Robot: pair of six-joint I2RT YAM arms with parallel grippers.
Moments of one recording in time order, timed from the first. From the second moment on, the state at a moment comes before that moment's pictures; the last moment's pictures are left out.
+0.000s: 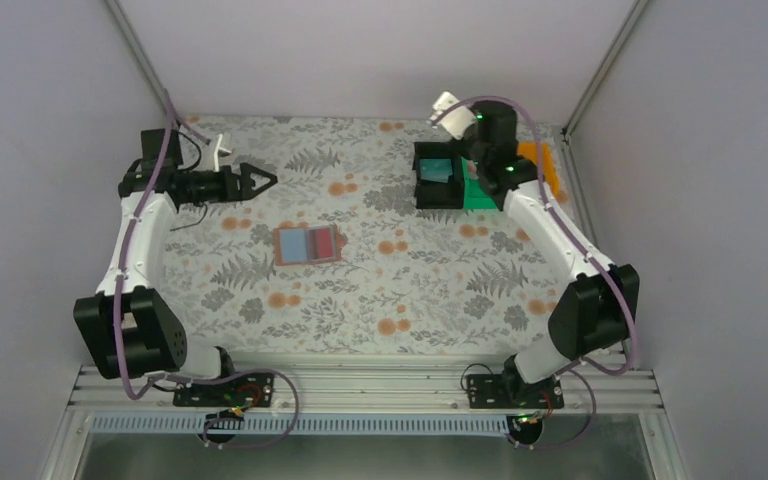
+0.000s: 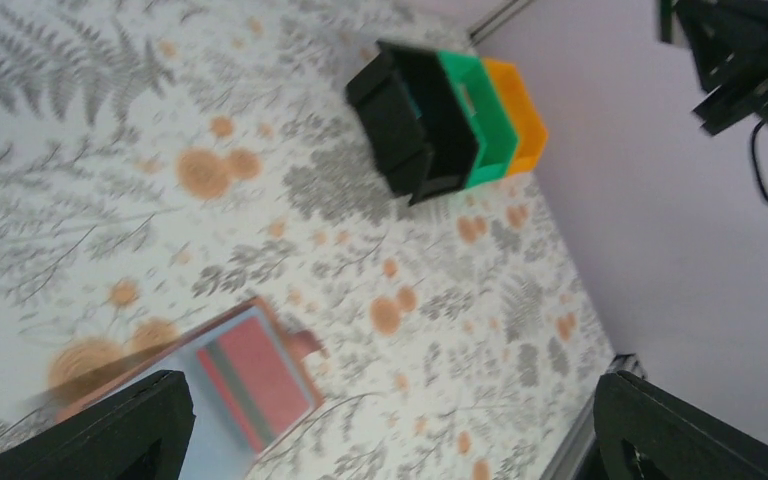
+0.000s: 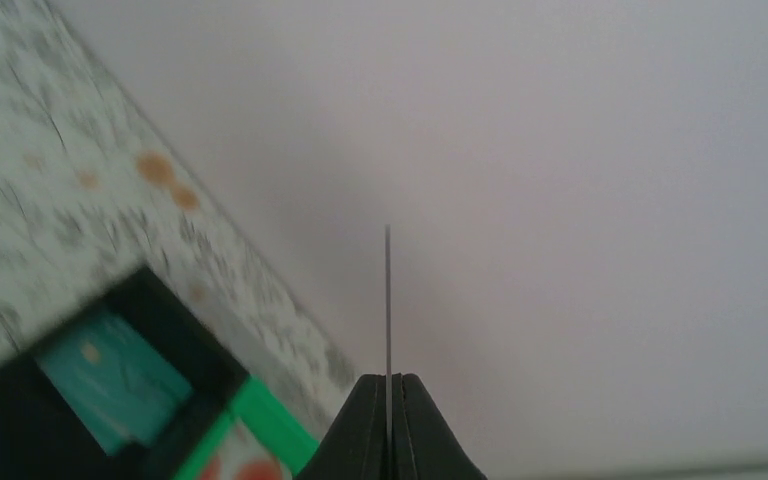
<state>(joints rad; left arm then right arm) 0.18 1.41 1.29 -0.78 1.00 -0.04 0.39 1.56 1.44 -0.14 0.22 -0.83</state>
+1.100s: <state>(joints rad) 0.26 1.53 1.17 -0.82 0.87 0.39 -0.28 1.84 1.22 0.07 -0.25 -1.76</state>
